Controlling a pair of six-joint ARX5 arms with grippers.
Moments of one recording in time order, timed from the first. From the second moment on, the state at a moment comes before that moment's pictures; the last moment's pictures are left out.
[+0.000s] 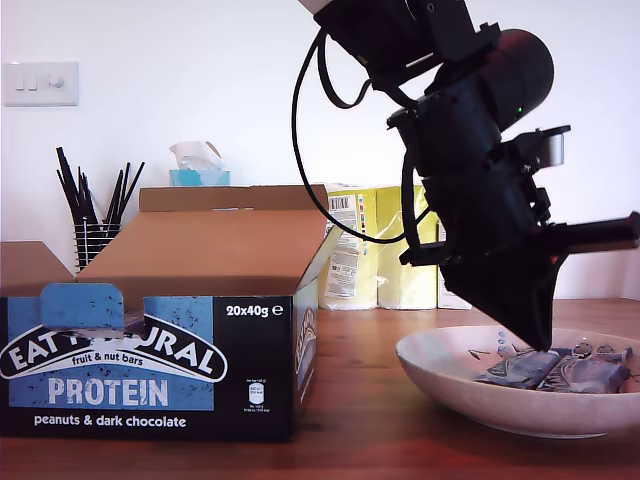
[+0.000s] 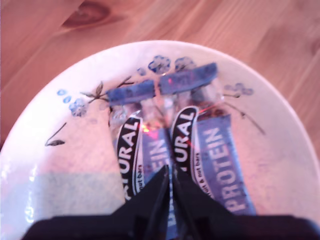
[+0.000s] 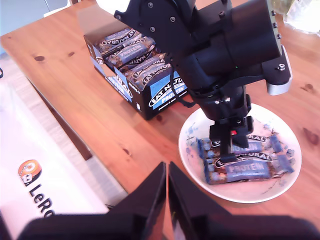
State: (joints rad) left arm -1.01 2.22 1.76 -0.52 0.05 -0.13; right arm 0.34 0.35 0.86 -1.11 -0.38 -0.26
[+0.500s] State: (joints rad) left arm -1.01 1.97 1.76 -0.47 0.07 -0.08; right arm 0.34 0.35 0.86 -1.01 -0.14 -0.18
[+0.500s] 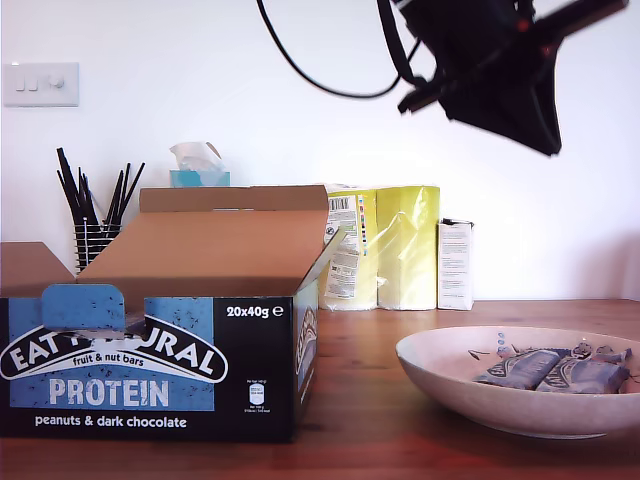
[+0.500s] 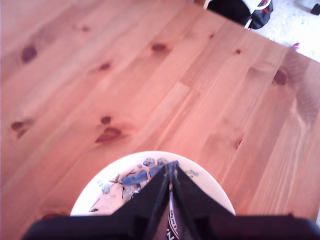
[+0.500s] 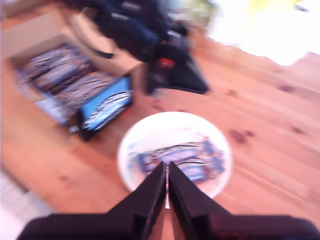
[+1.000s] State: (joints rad) left arm -0.92 1.73 1.34 -0.26 0.06 -0.07; right arm 0.34 0.35 0.78 -0.92 -0.08 -0.09
